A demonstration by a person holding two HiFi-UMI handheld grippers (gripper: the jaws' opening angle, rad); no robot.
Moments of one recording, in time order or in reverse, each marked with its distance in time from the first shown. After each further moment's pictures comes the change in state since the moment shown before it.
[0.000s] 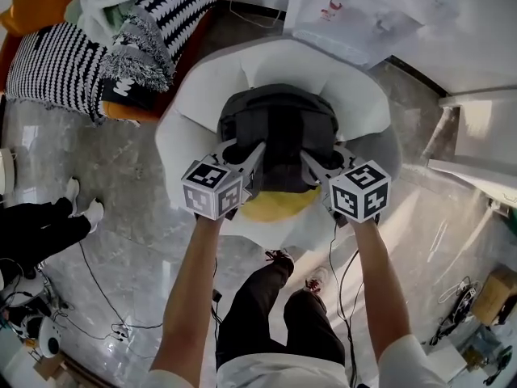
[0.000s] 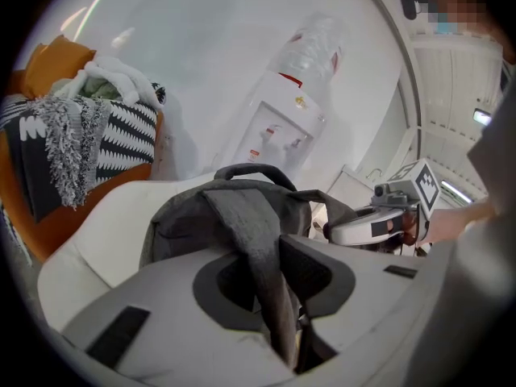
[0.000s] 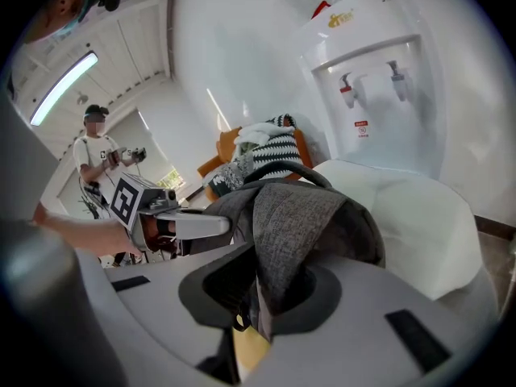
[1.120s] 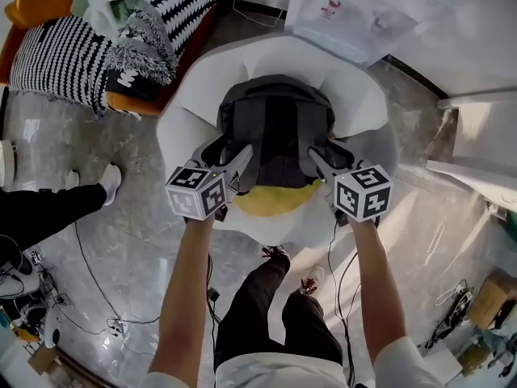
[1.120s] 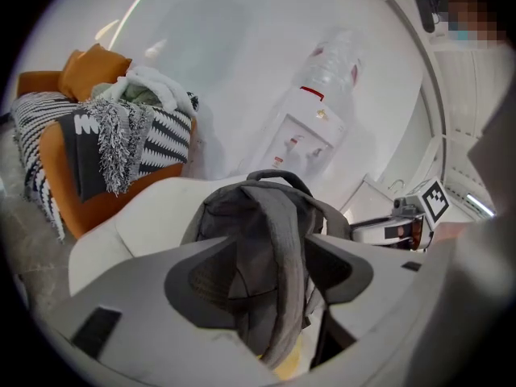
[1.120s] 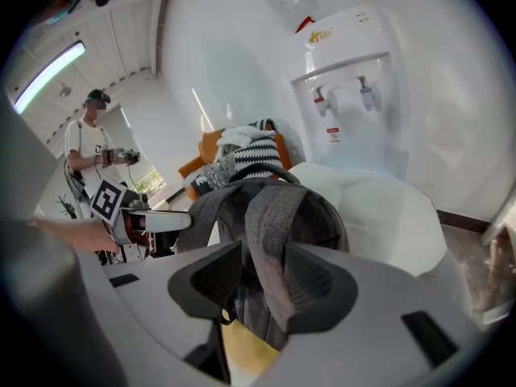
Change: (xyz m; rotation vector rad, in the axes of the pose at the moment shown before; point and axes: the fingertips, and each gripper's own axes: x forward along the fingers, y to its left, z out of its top) left arm -0.043 0.023 -0.011 -0.101 -0.041 0.148; right arm -0.026 -0.022 -0.014 0.034 -0.017 -0.141
